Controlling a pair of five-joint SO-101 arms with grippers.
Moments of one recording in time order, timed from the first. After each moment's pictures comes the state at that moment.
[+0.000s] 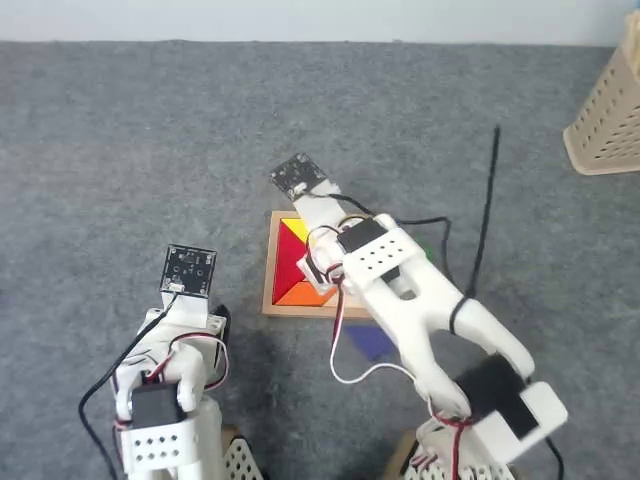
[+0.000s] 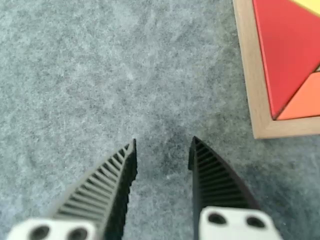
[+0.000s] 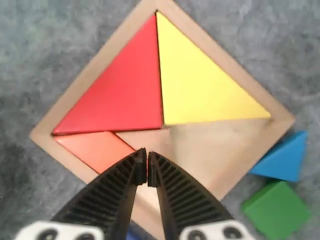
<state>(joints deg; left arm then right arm) -14.1 -103.3 97.3 72.0 -11.1 -37.2 -0.1 29.5 50.2 6.0</state>
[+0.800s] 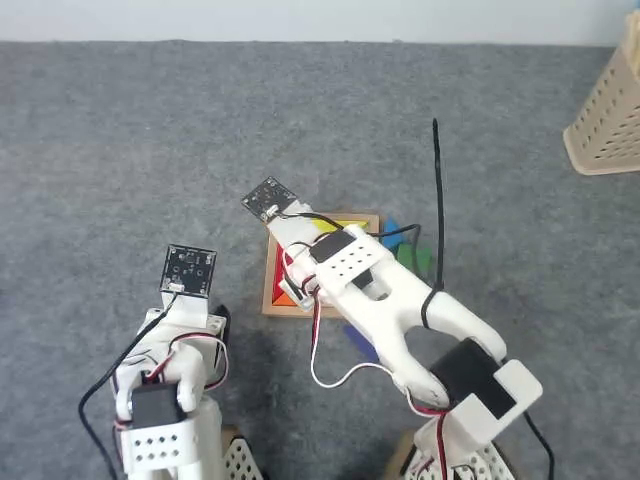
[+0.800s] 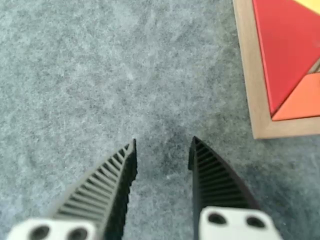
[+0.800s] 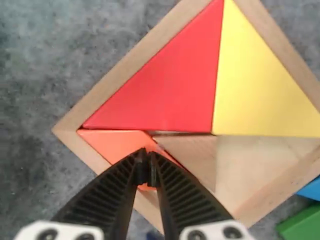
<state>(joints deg) -14.1 -103.3 97.3 72.0 -11.1 -42.9 5.1 27.6 49.8 6.0</state>
